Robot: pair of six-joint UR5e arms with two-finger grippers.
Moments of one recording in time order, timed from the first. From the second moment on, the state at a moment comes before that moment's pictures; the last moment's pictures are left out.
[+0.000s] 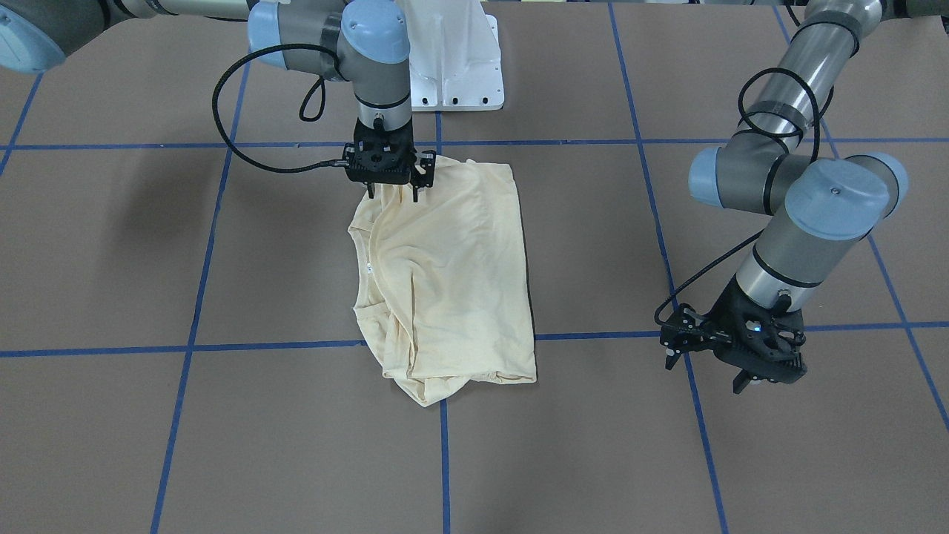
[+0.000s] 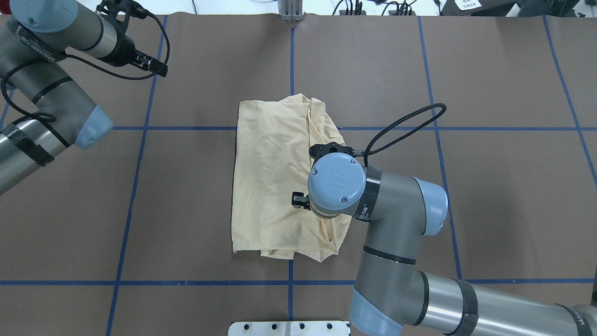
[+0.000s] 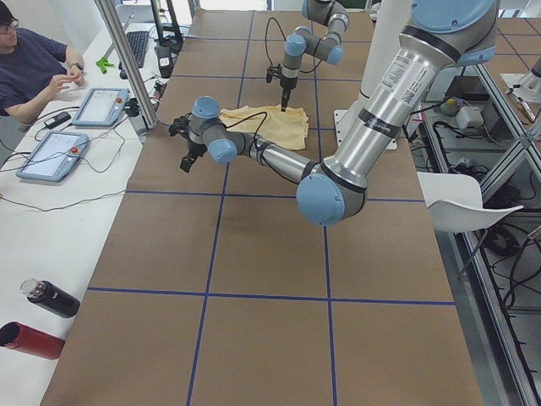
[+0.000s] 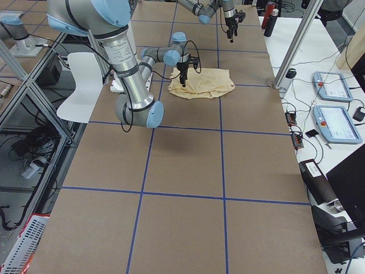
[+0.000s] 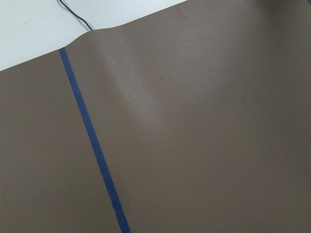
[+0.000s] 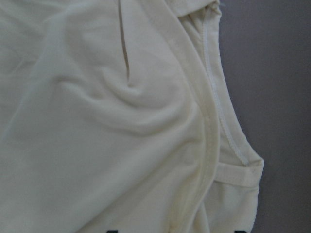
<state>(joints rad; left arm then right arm) -0.98 -2.13 -1.35 -2.14 -1.99 -0.53 0.35 -0.93 1.77 -1.68 1.69 1.43</state>
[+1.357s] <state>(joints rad) -0.98 -2.13 -1.35 -2.14 -1.99 -0.56 0.32 -1.03 1.86 -1.72 1.66 1.41</state>
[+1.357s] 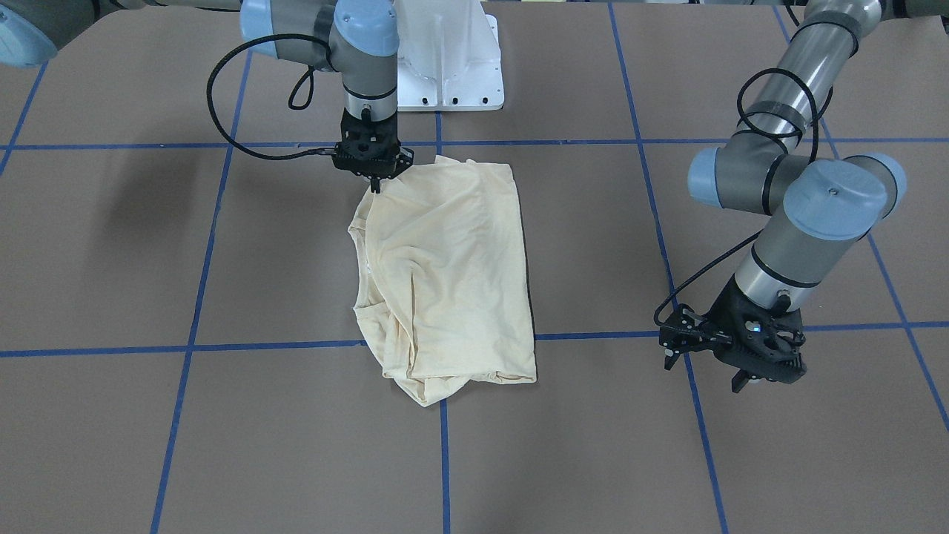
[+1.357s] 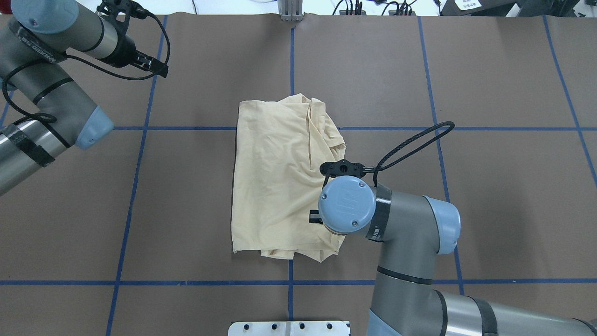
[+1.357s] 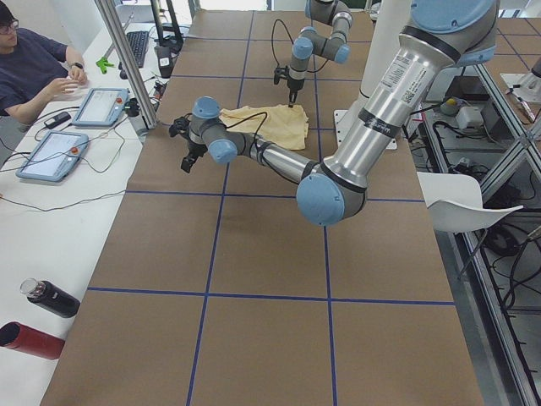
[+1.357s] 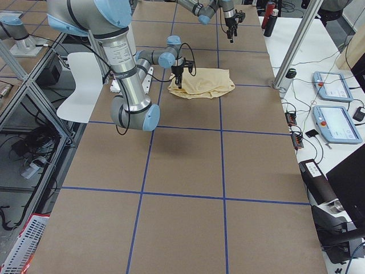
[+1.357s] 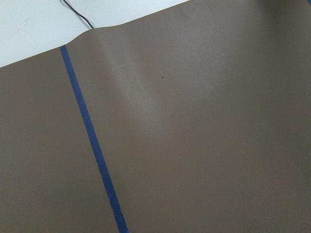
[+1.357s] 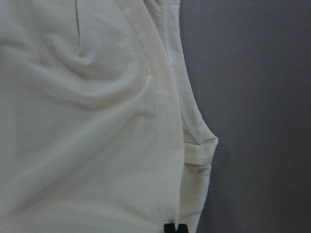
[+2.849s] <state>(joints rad) -0.83 -1.98 -1.65 -2.12 -2.10 -0.98 0.40 -1.12 1.93 -1.62 1.63 1.36</state>
